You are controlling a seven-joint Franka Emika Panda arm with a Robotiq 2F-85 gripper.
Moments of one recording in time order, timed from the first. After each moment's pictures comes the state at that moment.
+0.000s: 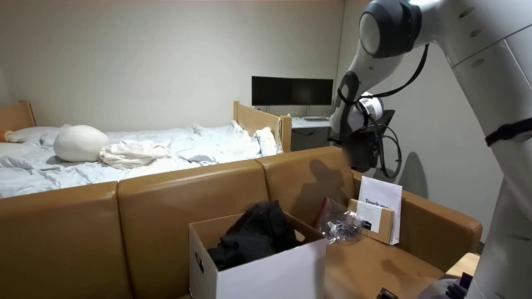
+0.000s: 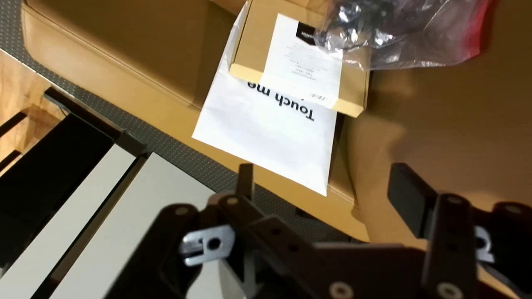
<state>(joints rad) 0.25 0.55 -0.83 -1.99 -0.10 2.62 0.68</state>
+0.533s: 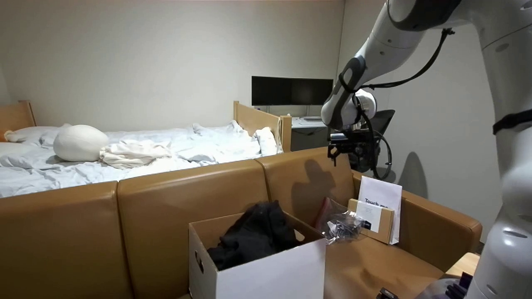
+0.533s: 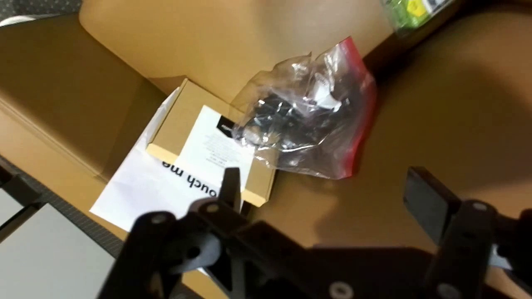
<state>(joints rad) 0.03 0.38 -0.47 -2.06 -0.07 2.51 0.48</state>
